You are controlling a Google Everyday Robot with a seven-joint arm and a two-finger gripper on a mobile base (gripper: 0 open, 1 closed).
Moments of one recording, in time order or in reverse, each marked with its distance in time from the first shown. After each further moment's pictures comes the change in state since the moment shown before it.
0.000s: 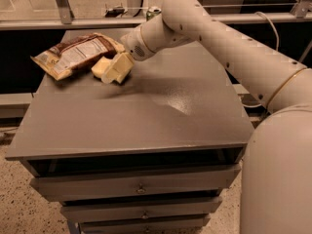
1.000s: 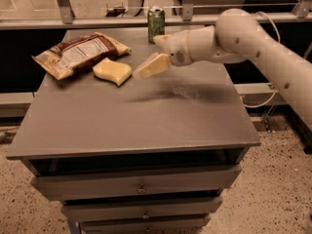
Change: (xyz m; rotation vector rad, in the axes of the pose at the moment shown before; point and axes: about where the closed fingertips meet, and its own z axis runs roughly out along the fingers) arm 0.043 -0.010 -0.094 0.073 -0.211 0.113
